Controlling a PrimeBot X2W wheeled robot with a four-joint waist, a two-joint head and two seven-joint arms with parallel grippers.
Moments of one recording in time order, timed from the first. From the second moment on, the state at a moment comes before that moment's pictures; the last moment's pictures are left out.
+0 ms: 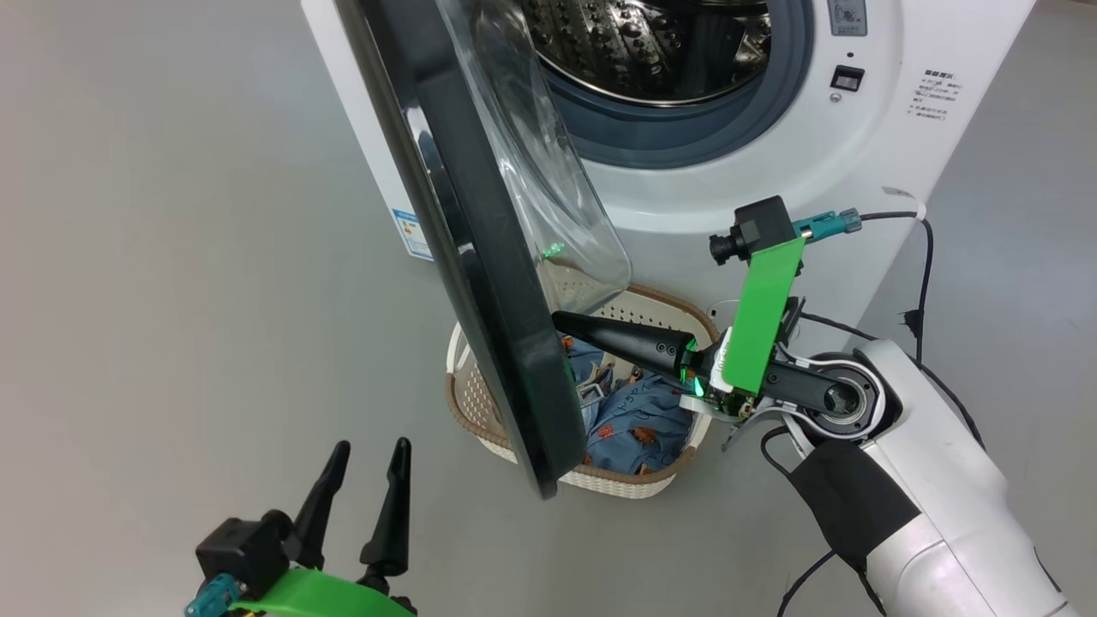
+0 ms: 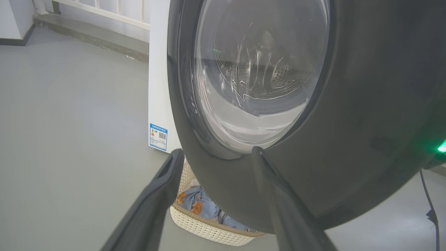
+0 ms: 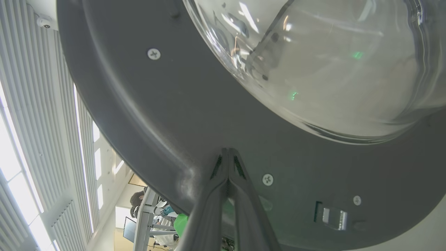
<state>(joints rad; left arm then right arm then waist) -0.08 0.04 -0.24 0.20 -0.46 -0.13 -0.26 -0.68 -0.13 0.46 0.47 1.59 0.13 0.74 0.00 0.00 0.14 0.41</state>
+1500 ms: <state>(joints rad) -0.02 0.13 -0.12 0.19 -0.43 -0.13 -0.26 -0.36 -0.31 0.37 0.34 1.52 0.13 0.42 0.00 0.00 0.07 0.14</state>
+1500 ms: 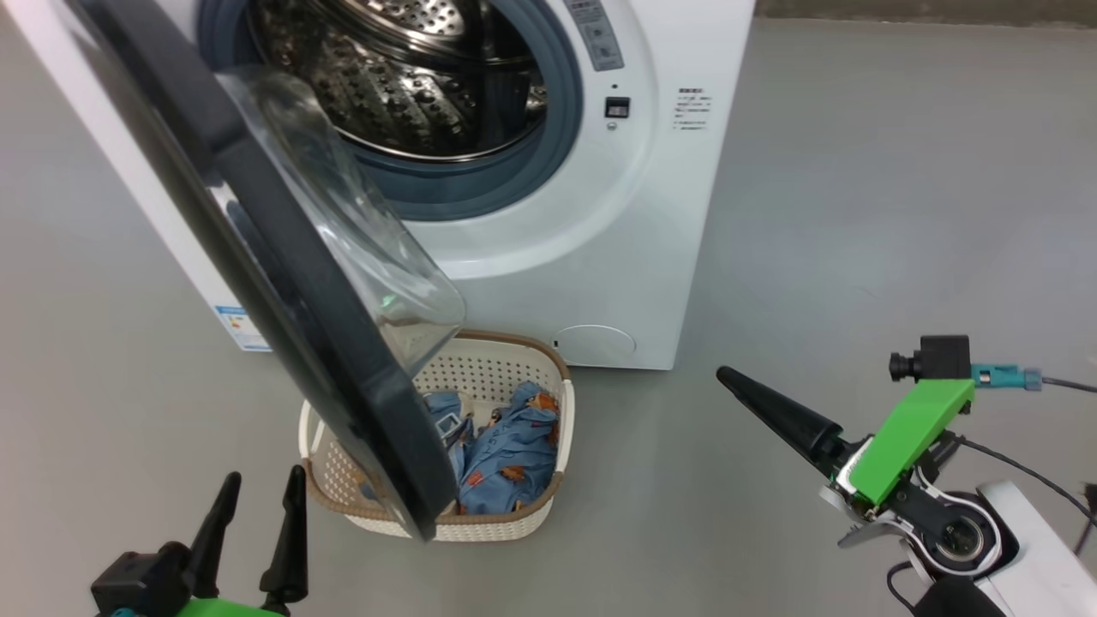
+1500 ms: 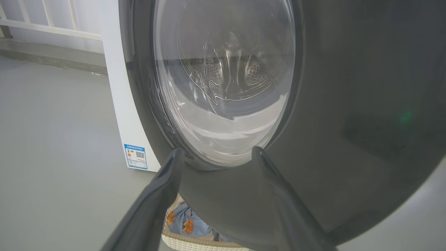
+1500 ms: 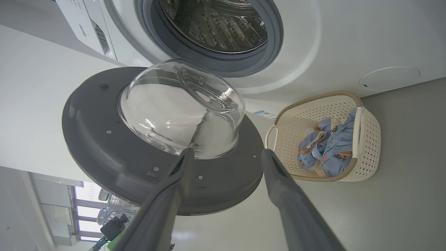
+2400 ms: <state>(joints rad) 0.02 0.14 -0.06 0.18 -0.43 -0.13 -0.26 -0.30 -0.47 0.69 0.51 1.25 0.13 -0.22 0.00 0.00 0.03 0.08</state>
